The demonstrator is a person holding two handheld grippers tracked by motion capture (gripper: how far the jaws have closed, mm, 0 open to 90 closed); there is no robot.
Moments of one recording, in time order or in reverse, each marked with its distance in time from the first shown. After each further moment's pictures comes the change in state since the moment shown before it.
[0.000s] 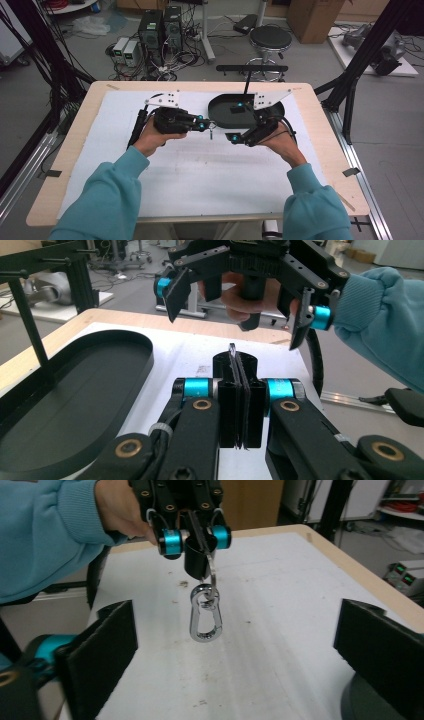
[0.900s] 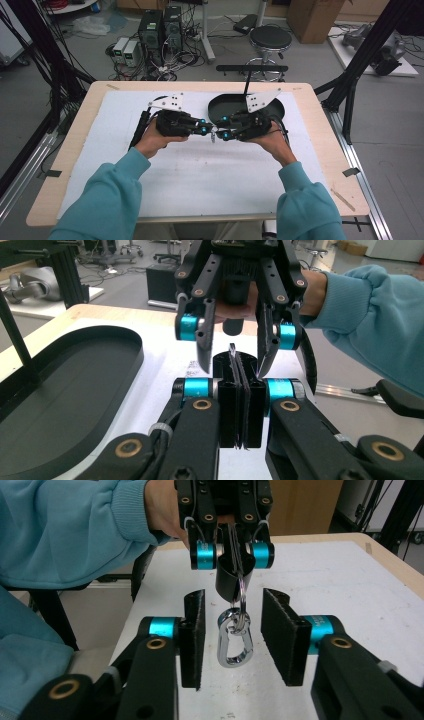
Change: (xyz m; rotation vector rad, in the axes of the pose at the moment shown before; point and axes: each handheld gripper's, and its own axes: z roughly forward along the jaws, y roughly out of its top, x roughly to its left) left arm -0.004 -0.002 0.007 0.027 -0.032 0.011; right arm -0.005 -0.001 0.018 -0.012 0.198 -0.048
